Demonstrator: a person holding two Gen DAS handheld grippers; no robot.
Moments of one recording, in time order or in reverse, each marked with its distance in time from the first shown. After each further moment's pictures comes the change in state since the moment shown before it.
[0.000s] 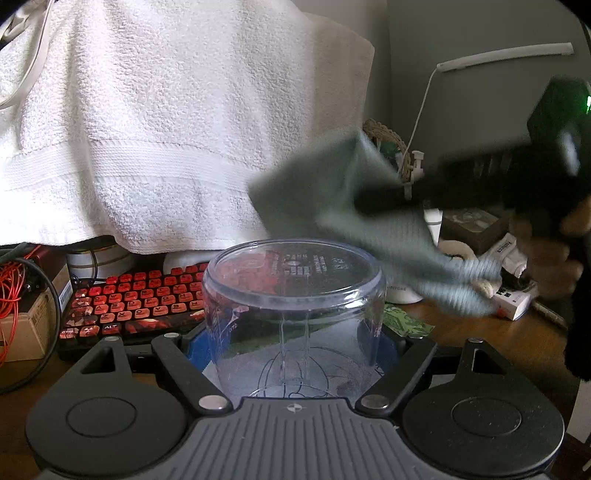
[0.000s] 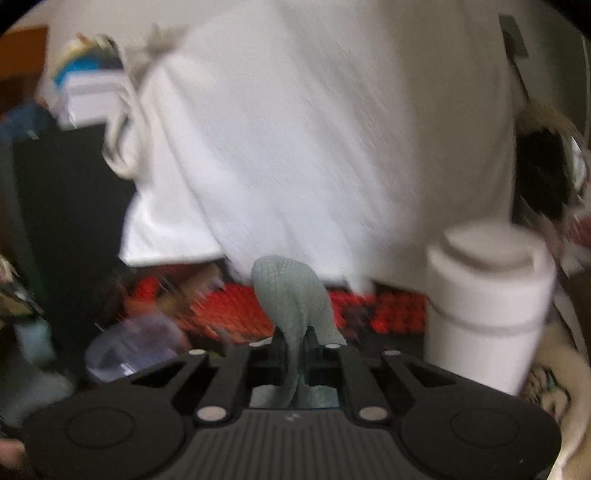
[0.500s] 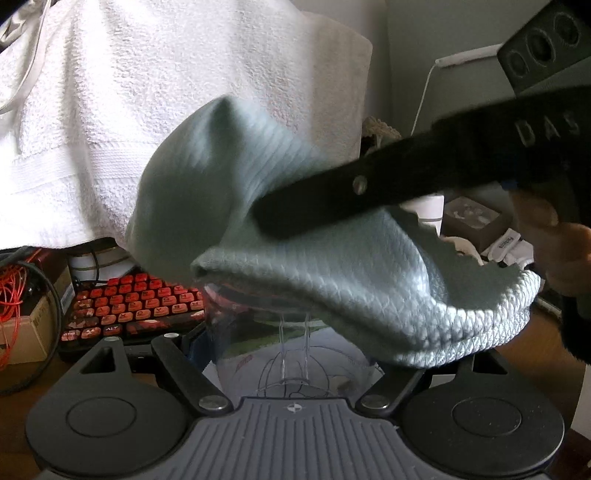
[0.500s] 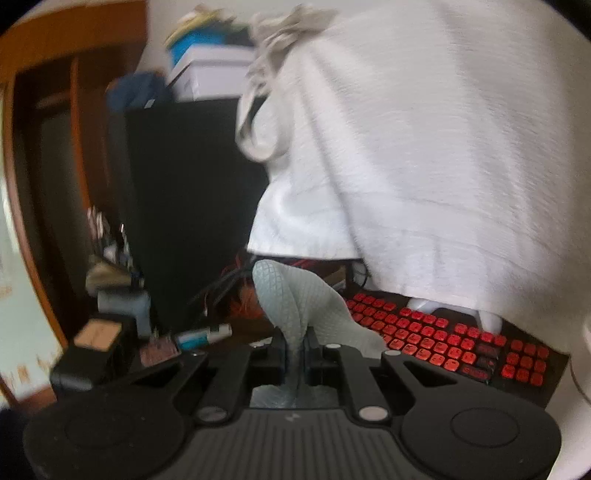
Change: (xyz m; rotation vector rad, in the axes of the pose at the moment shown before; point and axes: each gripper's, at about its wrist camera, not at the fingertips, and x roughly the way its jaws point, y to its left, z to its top) left arm 0.000 -0.004 0.000 0.016 0.004 0.011; right arm 0.022 0.072 0.025 -0.201 0.102 0.300
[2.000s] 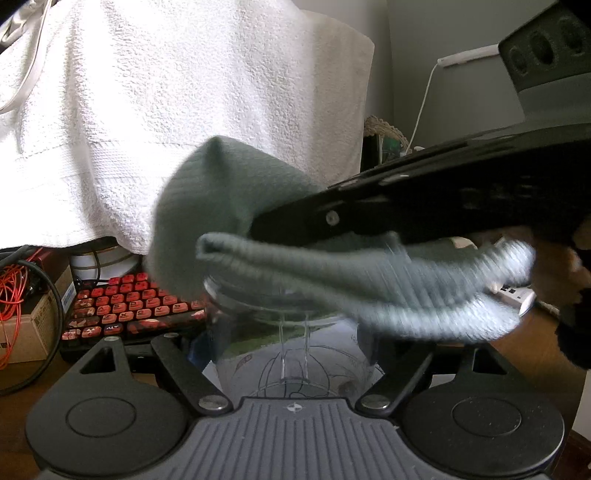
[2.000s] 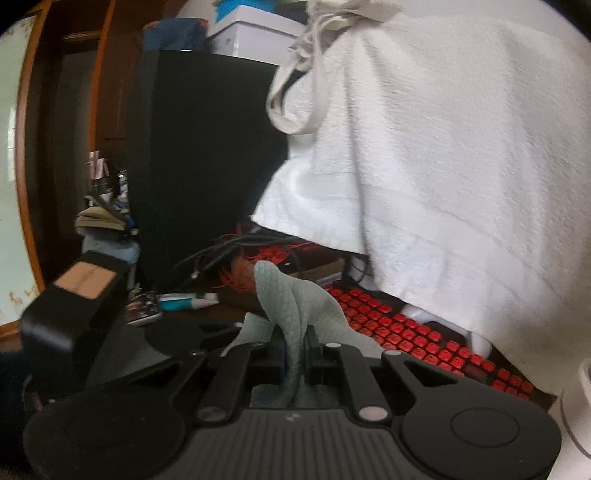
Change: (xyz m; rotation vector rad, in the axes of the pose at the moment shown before) left arm -0.001 -0.007 -0.001 -0.005 0.000 0.013; right arm 0.008 0.025 -0.004 -0.180 0.037 -0.107
